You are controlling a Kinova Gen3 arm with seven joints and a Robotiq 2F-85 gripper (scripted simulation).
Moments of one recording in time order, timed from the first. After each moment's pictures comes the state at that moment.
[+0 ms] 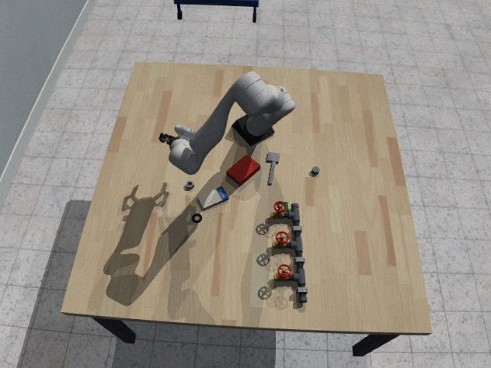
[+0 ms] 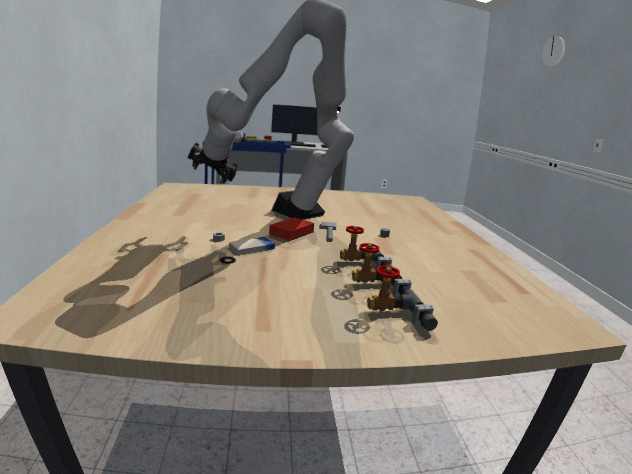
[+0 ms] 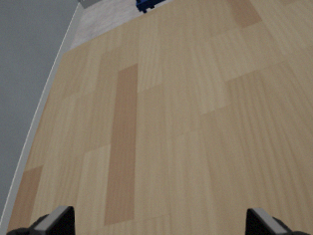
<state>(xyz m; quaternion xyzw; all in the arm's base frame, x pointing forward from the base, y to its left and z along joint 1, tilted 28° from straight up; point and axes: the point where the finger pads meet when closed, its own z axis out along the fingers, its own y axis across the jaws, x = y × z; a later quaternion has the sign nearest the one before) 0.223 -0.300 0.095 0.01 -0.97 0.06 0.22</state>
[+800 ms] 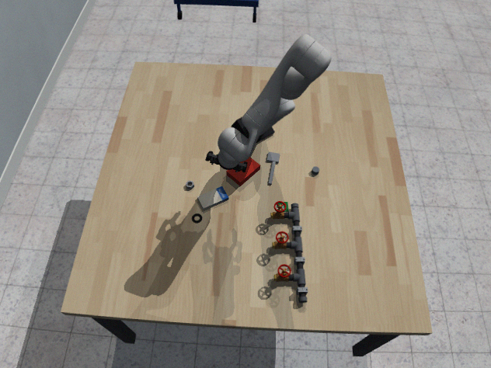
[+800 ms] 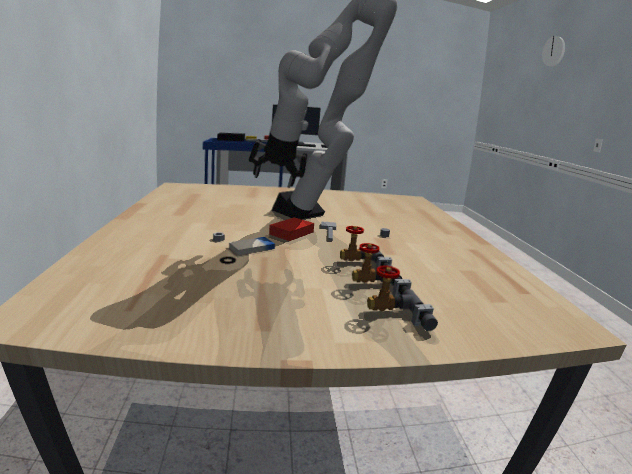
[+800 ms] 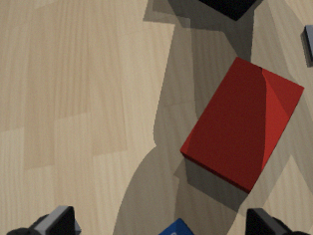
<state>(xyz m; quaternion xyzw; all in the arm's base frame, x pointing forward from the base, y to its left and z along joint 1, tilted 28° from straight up) 0.279 -0.110 0.205 0.02 -1.00 -0.07 0.03</state>
